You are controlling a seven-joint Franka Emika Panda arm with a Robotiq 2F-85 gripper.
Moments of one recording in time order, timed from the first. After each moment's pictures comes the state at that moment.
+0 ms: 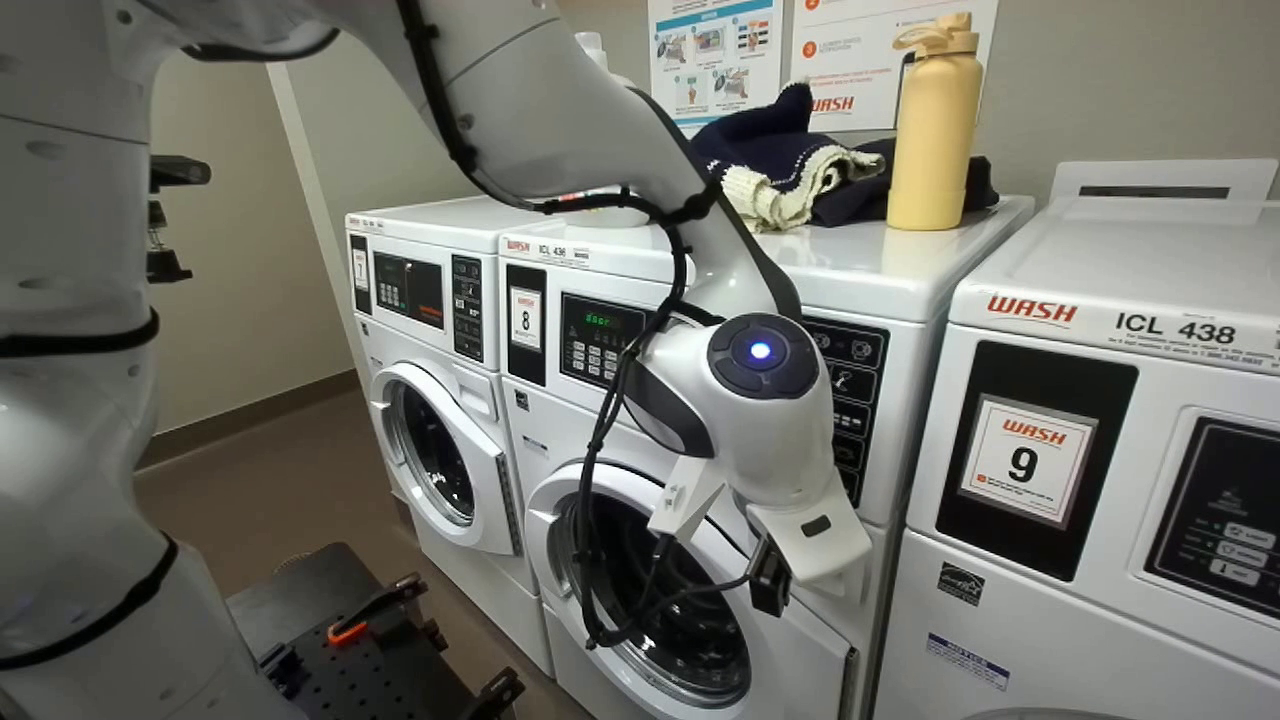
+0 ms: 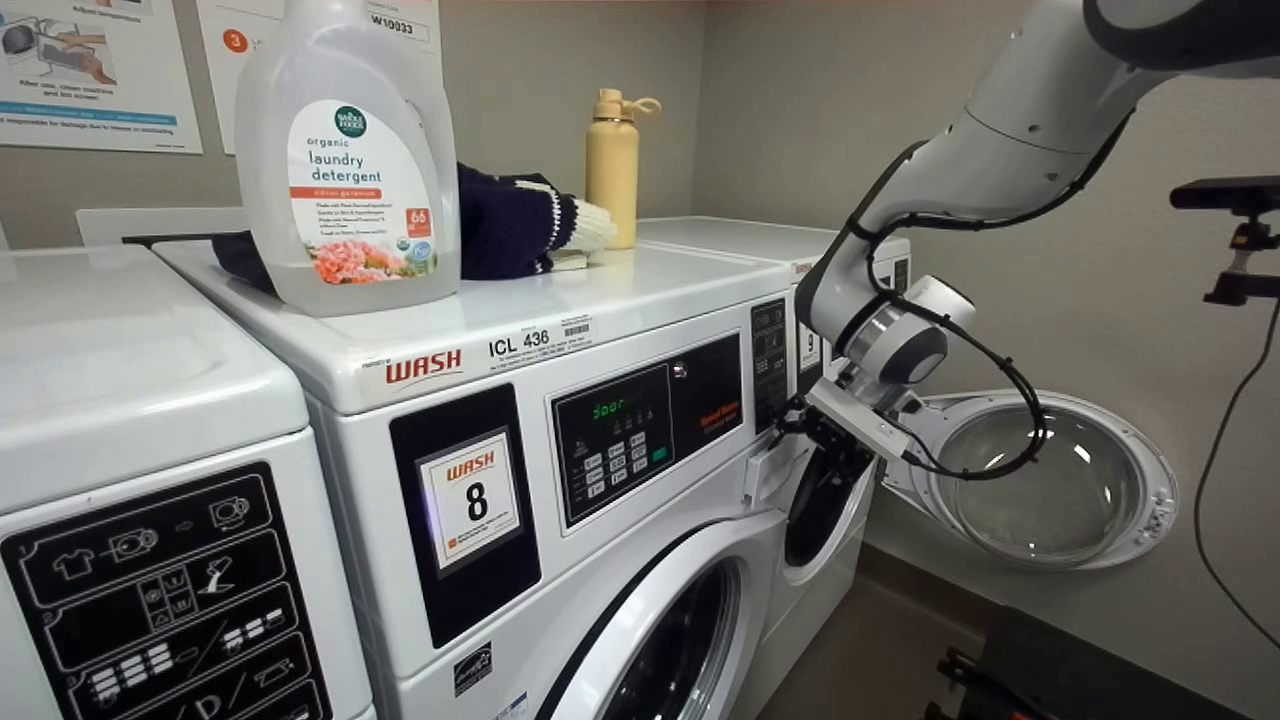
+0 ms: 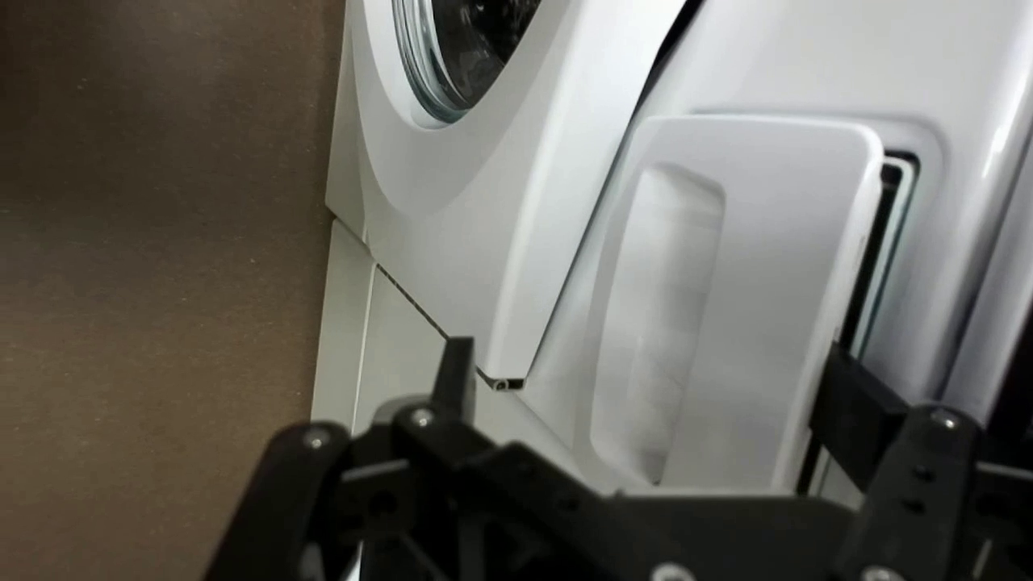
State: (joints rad) arm -0.32 0.34 -0.22 -2.33 1.26 2.77 -0.33
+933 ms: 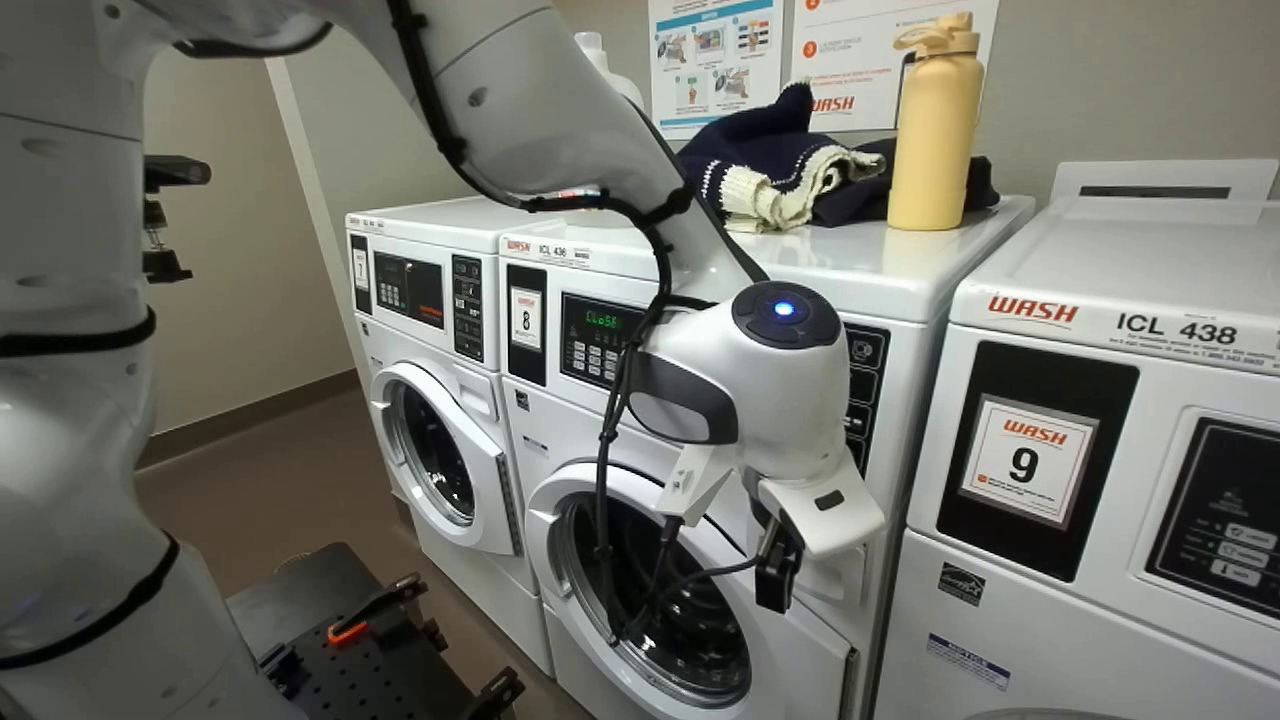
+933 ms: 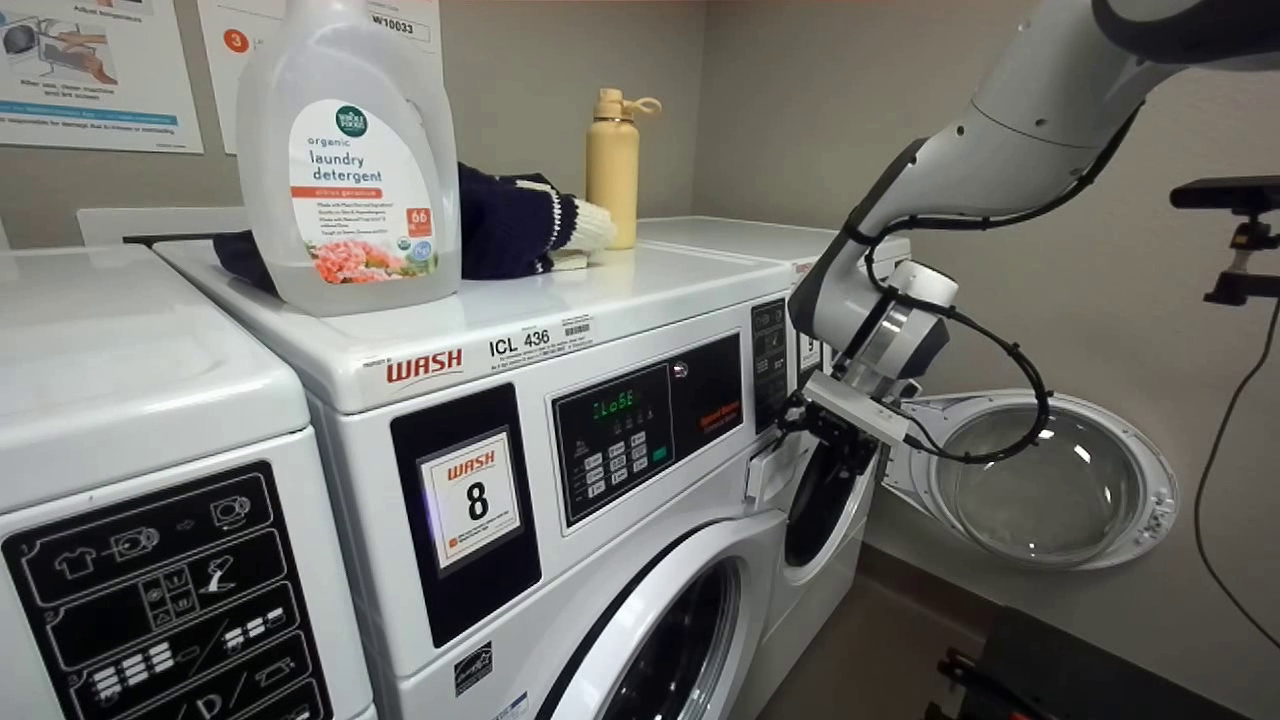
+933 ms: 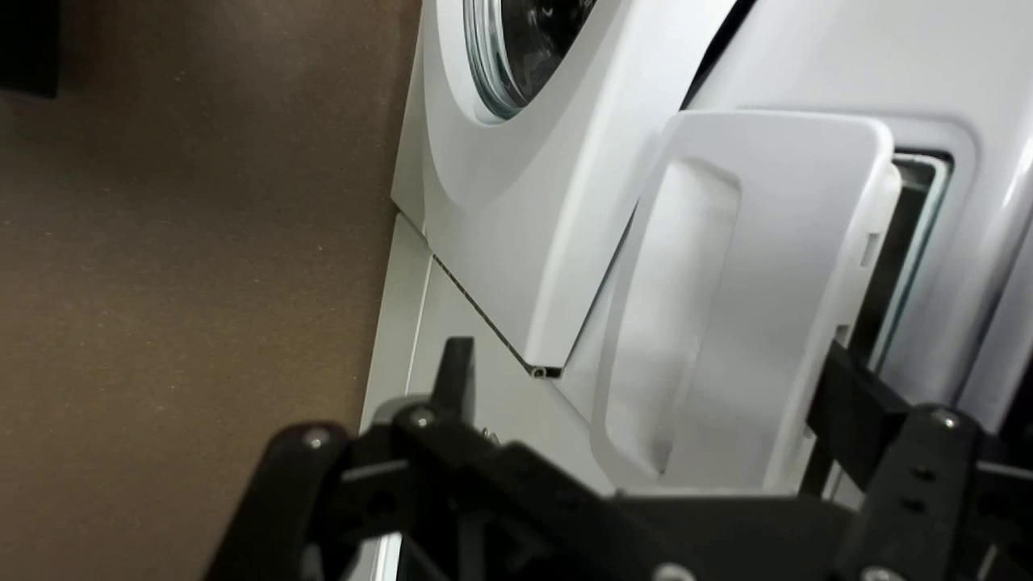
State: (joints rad) arm -0.30 0.32 -0.25 -2.34 0.95 2.77 -0.06
